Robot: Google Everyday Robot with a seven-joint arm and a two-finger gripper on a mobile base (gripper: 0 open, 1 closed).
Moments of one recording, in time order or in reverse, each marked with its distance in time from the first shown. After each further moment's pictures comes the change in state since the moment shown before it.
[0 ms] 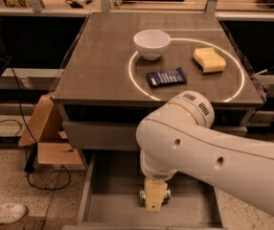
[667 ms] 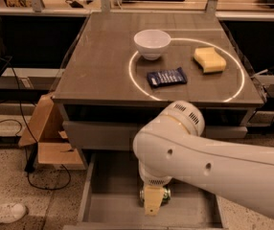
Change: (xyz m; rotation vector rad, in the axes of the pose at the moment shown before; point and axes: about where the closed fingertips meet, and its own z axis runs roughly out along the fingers) arm 0.002 0.004 0.026 -0.006 0.022 0.011
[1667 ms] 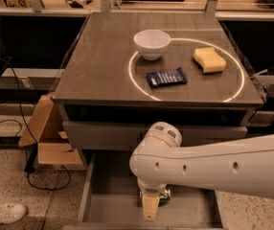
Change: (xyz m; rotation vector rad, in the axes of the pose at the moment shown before) arm 0.015 0.008 0.097 -0.058 0.080 0.048
